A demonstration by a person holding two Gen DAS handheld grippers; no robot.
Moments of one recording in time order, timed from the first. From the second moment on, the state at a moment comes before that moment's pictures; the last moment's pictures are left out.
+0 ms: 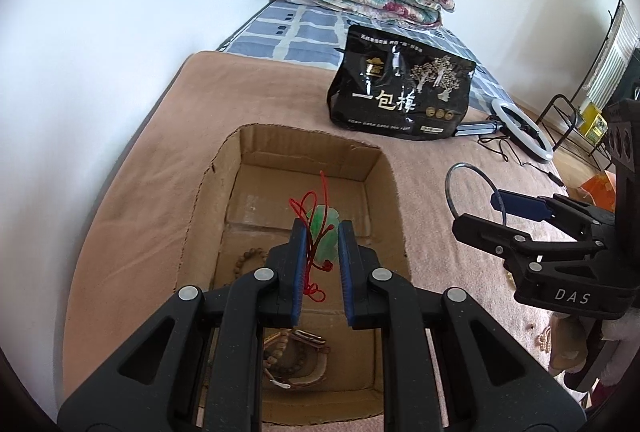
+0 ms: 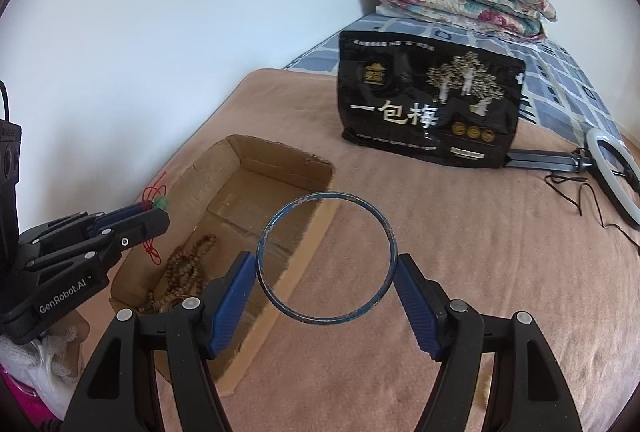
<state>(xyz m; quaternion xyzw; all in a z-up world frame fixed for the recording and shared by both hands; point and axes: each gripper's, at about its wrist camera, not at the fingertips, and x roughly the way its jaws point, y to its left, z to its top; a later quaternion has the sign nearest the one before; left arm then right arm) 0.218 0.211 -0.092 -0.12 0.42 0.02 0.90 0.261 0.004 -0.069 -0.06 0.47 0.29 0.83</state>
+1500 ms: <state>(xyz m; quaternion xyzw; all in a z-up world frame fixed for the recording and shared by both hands) 0.212 0.232 -0.107 -0.15 0.42 0.03 0.89 0.274 0.033 -0.074 -0.04 0.47 0.29 0.83</state>
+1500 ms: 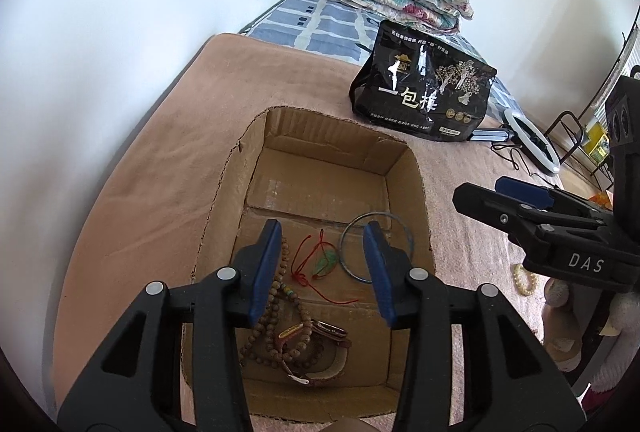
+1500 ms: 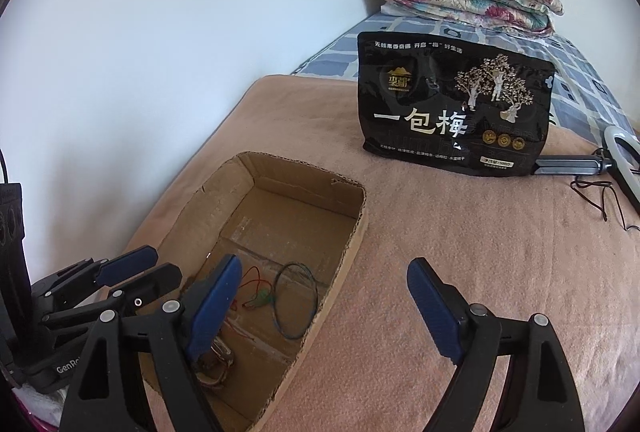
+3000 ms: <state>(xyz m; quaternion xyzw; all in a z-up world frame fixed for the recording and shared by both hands) 0.147 0.053 -0.048 -0.08 0.40 -0.10 0.91 0.171 -0.230 -0.003 -0.02 0.43 0.17 0.88</state>
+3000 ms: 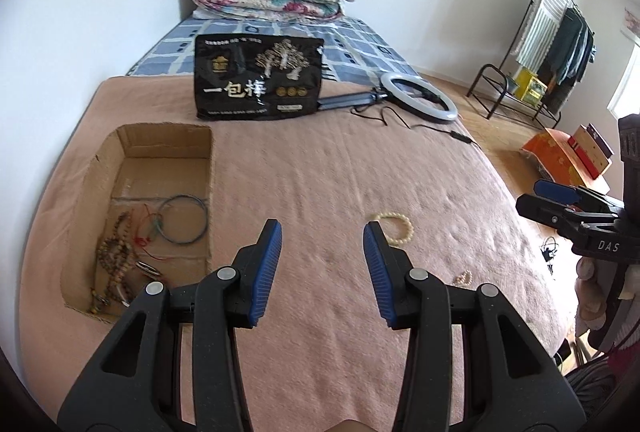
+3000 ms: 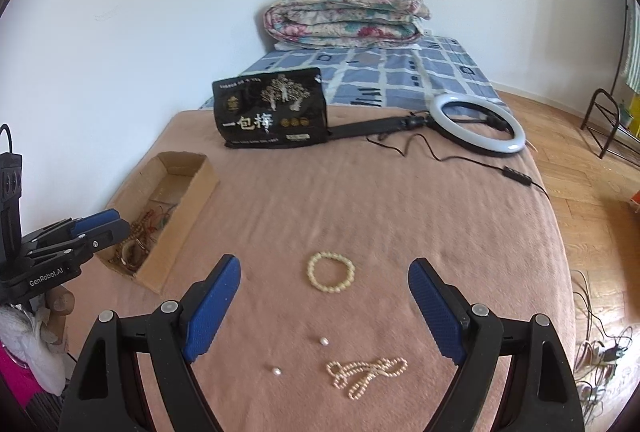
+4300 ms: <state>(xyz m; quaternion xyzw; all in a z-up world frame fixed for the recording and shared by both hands) 0.118 -0.068 -0.152 0.01 0.50 -0.24 0.83 0.151 -0.296 -0.162 0.07 0.60 0.10 0.79</state>
